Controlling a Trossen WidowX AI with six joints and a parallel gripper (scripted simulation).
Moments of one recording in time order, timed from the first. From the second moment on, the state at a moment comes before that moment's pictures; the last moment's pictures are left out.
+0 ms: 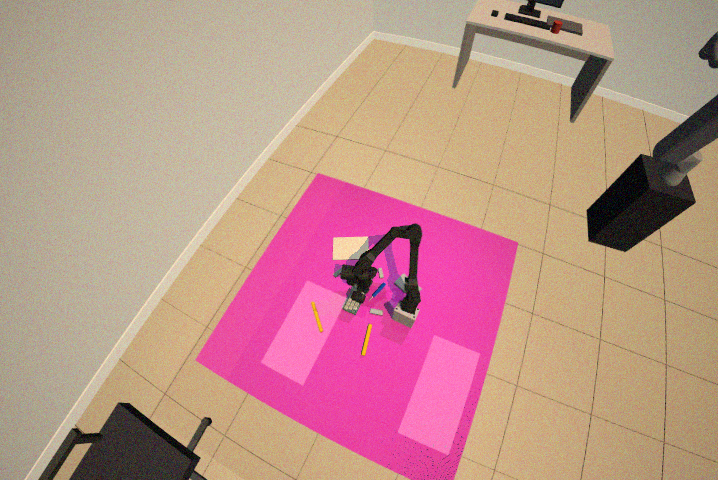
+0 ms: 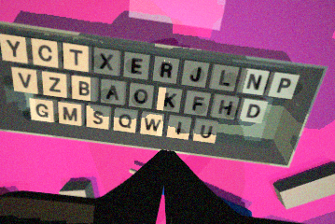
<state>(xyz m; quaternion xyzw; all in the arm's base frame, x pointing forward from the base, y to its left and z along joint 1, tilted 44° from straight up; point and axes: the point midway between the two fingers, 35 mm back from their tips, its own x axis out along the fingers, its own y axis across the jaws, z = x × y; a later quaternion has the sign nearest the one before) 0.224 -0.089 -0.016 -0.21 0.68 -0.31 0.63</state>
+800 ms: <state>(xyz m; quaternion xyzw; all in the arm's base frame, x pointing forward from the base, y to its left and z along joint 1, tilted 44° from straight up) 0.236 -0.010 -0.023 -0.21 0.68 -0.31 0.63</state>
